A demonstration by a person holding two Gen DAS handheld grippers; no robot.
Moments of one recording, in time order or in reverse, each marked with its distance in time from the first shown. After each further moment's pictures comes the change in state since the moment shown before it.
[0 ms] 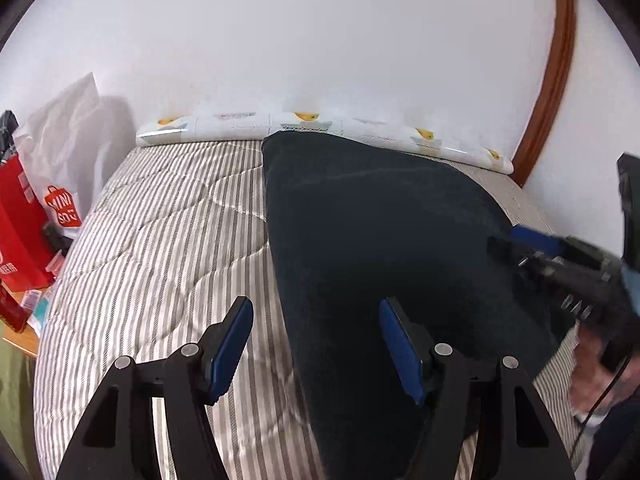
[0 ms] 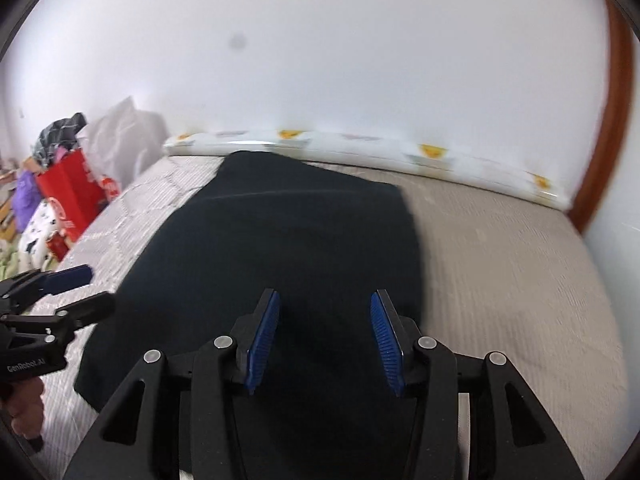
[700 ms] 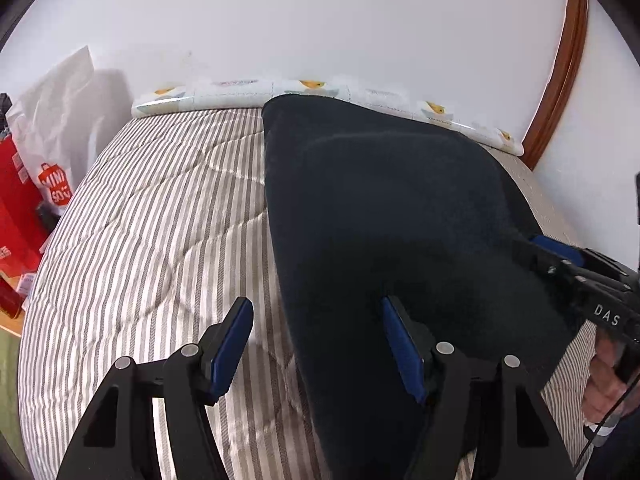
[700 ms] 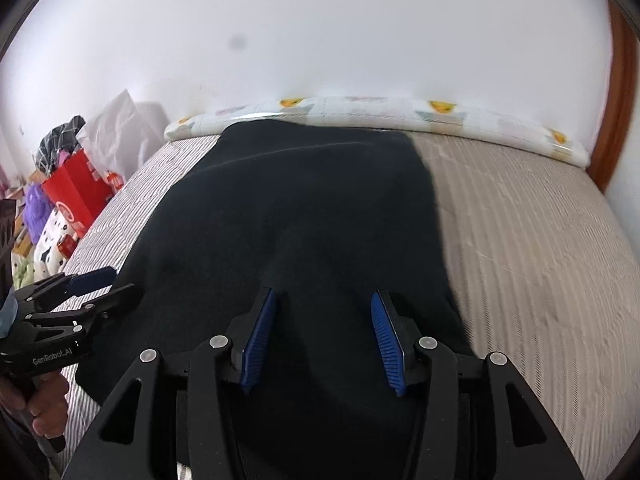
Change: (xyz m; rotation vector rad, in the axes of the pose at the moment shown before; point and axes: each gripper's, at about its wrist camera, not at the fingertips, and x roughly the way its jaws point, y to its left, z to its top) left arm 0.016 -0.001 -0.019 -0.003 0.070 0.011; right arm 0.008 -0.012 -0.025 0.084 0.068 0.038
